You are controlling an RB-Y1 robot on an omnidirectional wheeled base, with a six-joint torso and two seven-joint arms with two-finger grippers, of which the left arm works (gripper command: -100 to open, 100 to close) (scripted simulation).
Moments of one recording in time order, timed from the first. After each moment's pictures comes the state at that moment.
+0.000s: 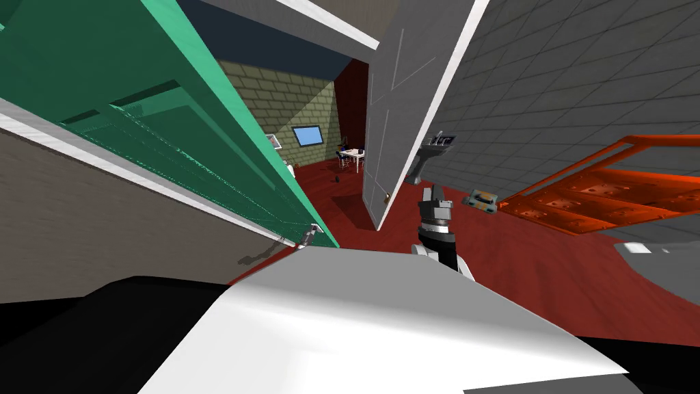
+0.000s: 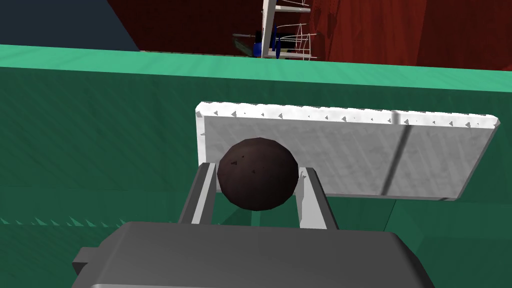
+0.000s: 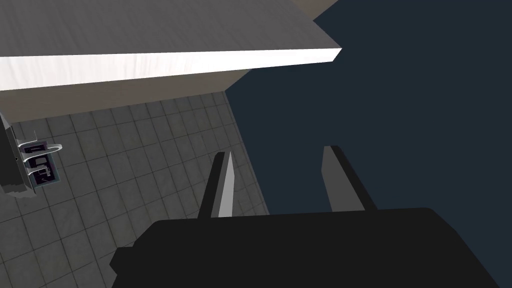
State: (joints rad) arm 0.21 0.53 -0.33 -0.75 0.32 -1.09 0.28
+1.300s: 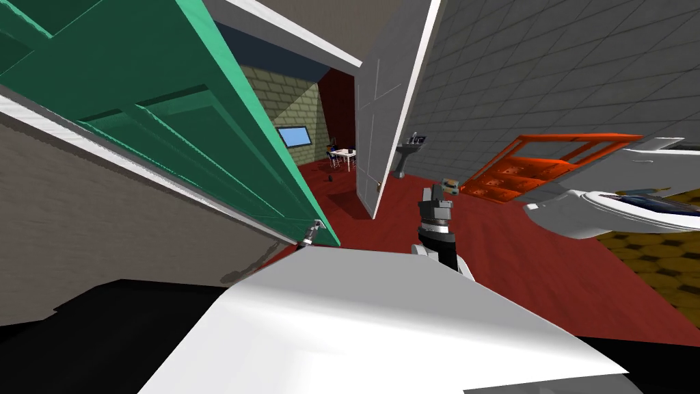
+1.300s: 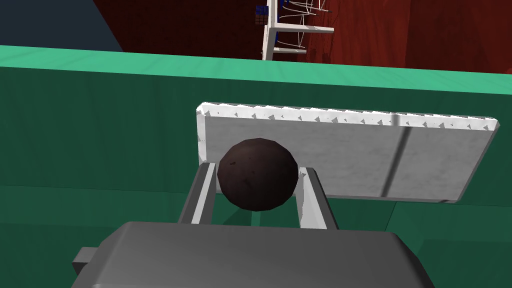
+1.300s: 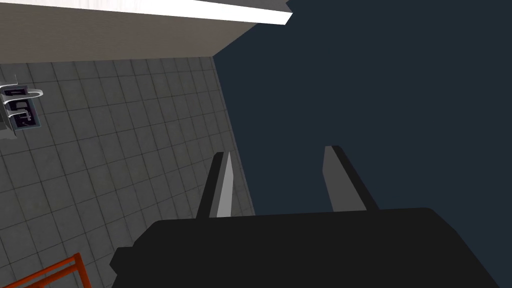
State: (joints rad) arm 0.13 0.43 -0.16 -0.73 0.11 -1.01 0.34
